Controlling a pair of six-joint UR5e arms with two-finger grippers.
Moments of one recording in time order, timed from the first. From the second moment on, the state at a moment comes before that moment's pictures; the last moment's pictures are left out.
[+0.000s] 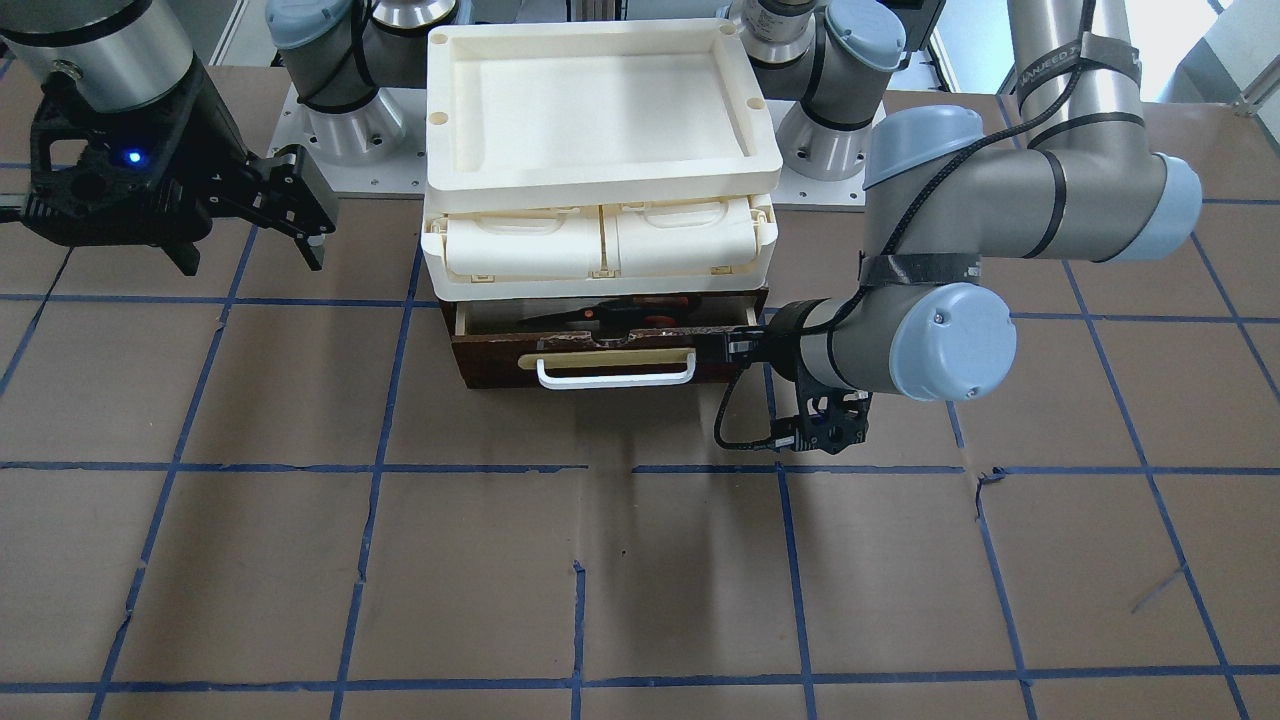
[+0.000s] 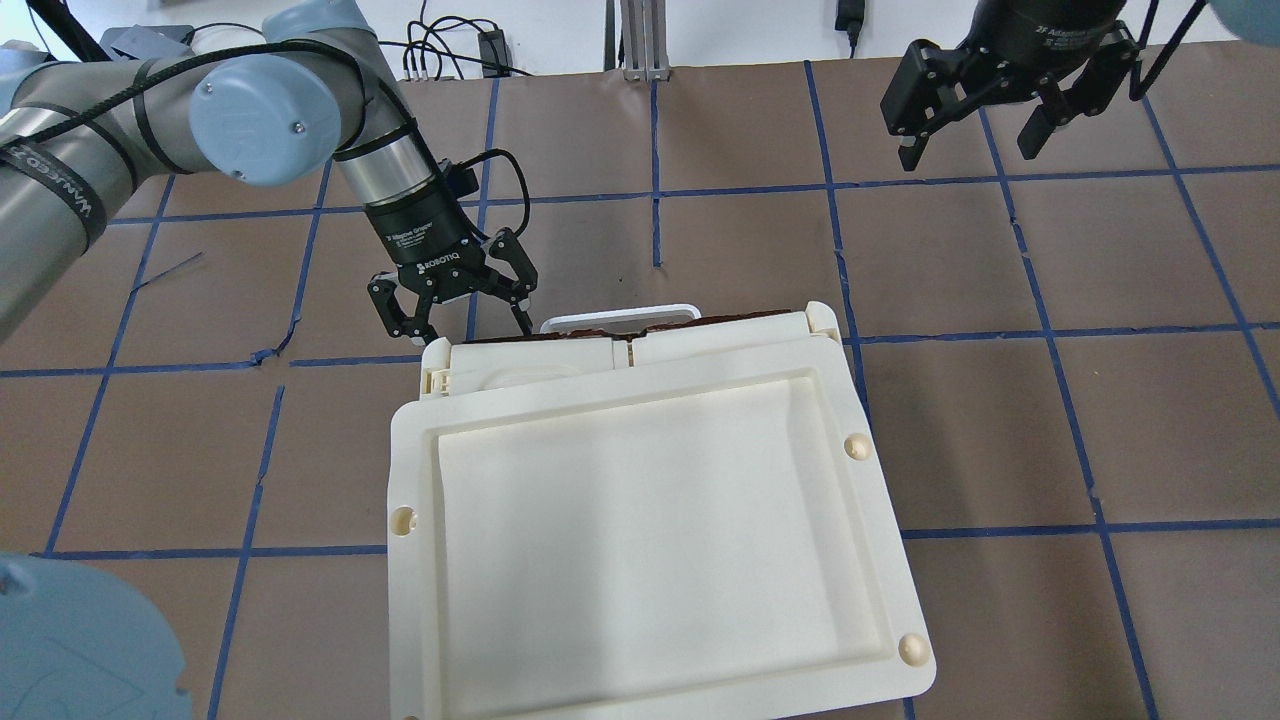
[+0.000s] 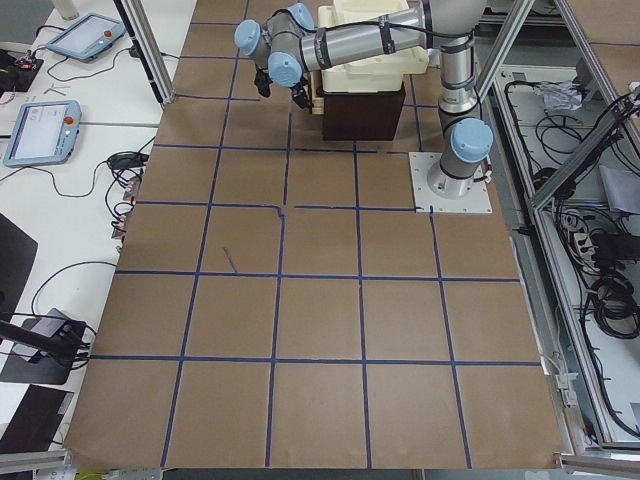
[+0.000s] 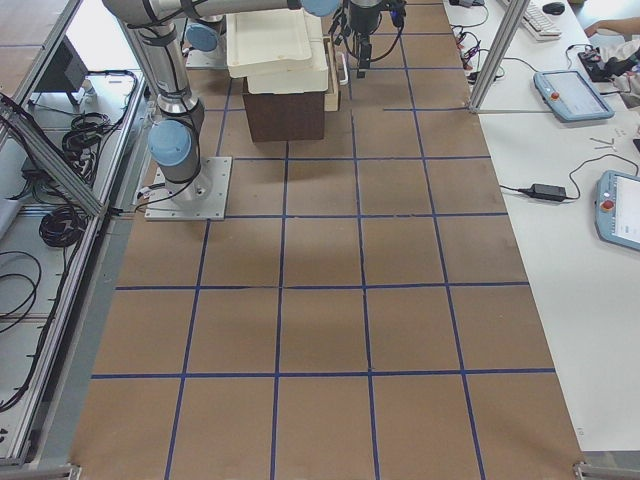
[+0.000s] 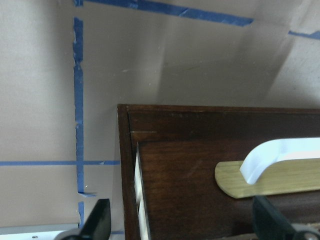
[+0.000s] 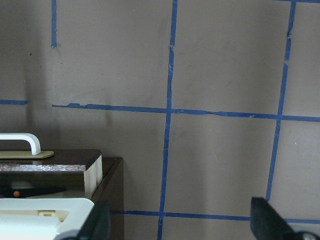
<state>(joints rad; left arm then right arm) -1.58 -1.95 -1.51 -1.82 1.31 -0.10 1.55 -1.49 1.38 -1.47 -1.56 -0.09</state>
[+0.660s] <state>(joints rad) -1.58 -1.94 -1.56 -1.88 1.31 -0.09 1.56 -1.49 1.38 -1.47 -1.56 -0.09</state>
